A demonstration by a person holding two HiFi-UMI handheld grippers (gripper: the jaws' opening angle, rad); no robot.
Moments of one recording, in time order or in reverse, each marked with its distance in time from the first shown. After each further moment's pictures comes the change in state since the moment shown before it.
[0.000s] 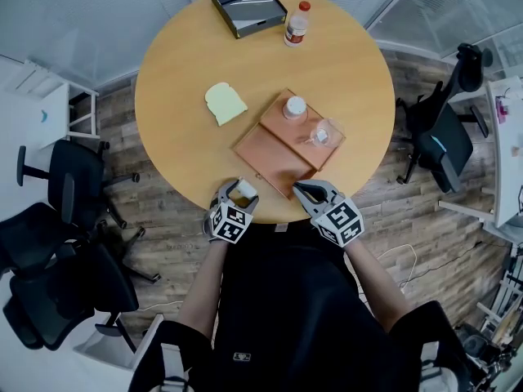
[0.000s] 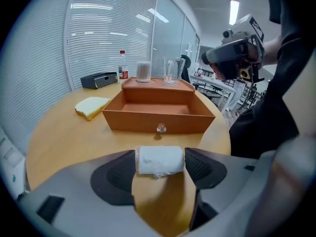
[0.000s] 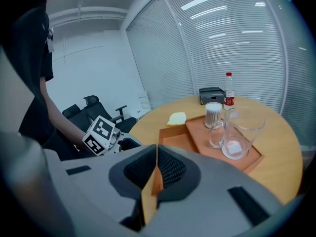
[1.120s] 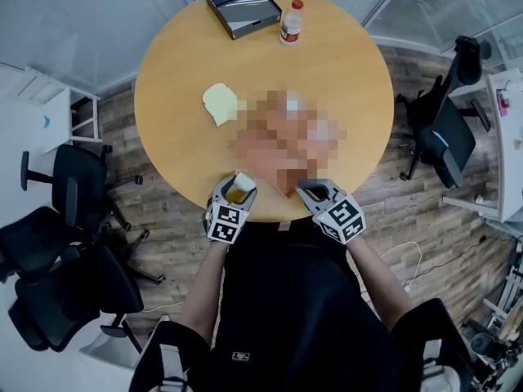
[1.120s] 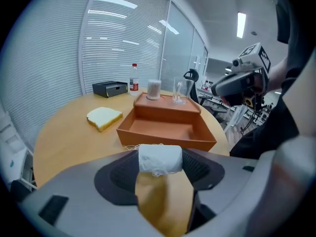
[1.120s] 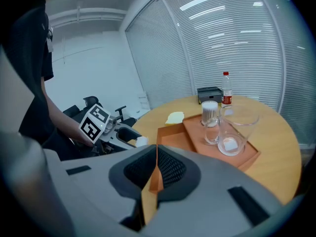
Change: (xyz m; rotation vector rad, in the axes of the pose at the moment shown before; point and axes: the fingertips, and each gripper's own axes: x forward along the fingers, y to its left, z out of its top) left arm -0.027 0.015 0.038 -0.092 -0.120 0.057; right arm -0.008 -0.007 -0.007 0.012 -0.005 -0.004
